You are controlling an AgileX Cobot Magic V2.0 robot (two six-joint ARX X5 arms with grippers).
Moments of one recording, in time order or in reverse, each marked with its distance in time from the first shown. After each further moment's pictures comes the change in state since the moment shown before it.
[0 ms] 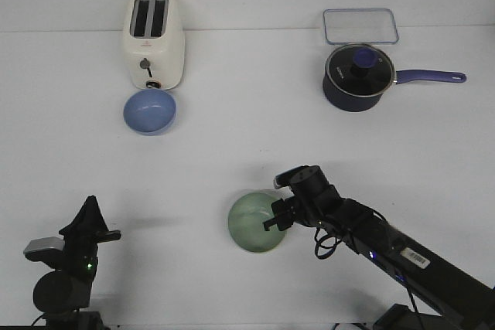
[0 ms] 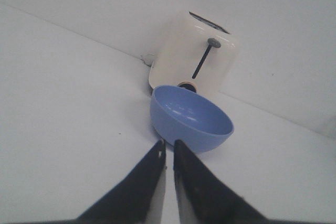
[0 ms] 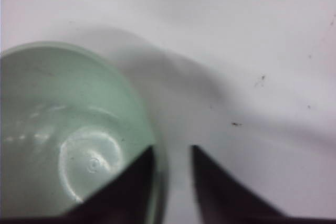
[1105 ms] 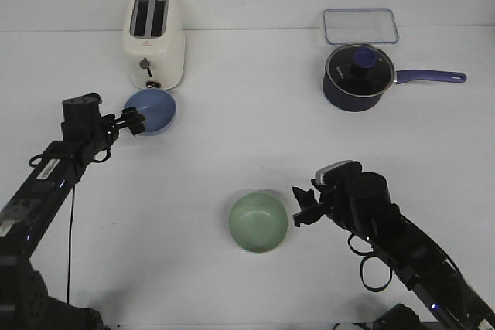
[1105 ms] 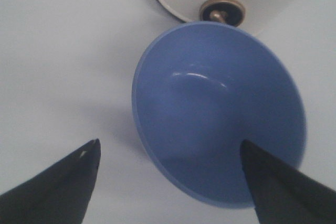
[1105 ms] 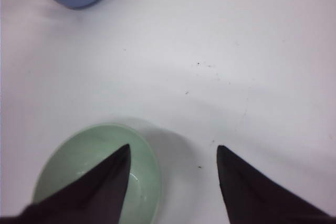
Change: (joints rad) left arm 0.000 1.619 1.158 -0.319 0.120 0.103; right arm -0.104 -0.415 0.000 -0.053 0.003 -0.040
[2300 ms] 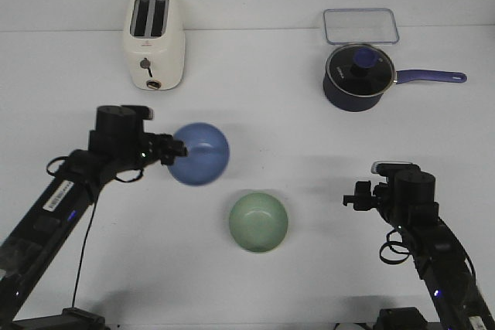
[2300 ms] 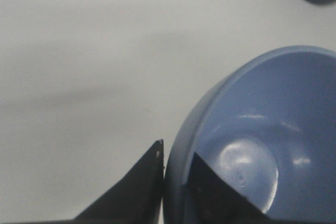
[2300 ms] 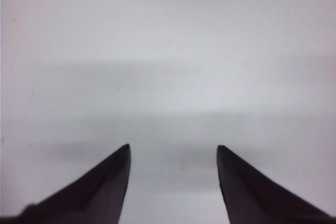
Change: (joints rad) left arm -0.294 -0.222 -0.009 -0.264 0.266 0.106; right arm -0.475 0.000 -0.118 -0.039 0.061 -0.112
